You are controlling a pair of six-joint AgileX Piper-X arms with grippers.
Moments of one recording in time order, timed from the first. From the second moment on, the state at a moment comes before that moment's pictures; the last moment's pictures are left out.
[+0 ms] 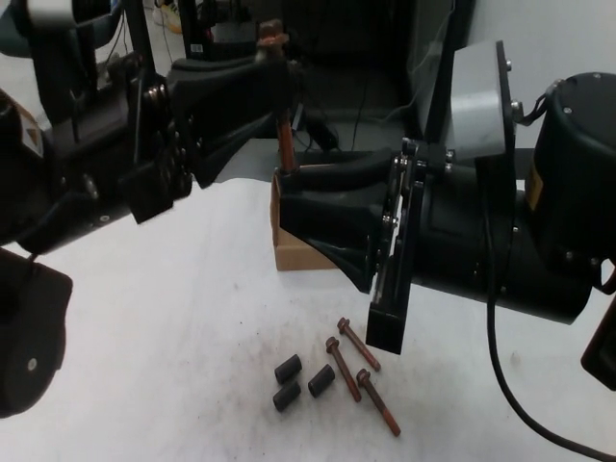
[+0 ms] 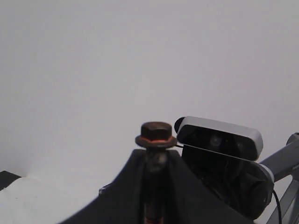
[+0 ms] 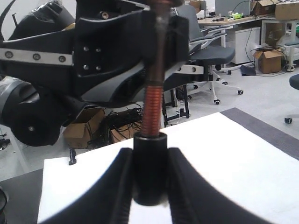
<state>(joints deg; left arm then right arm) -22.0 68.8 -32.0 -61.9 55.1 -43.1 42.0 65.2 -38.1 -21.1 -28.1 7.9</state>
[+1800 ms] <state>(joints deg) -23.1 69.1 -31.9 -53.0 54.1 -40.3 37.8 64.7 -38.3 -21.1 -29.7 8.0</state>
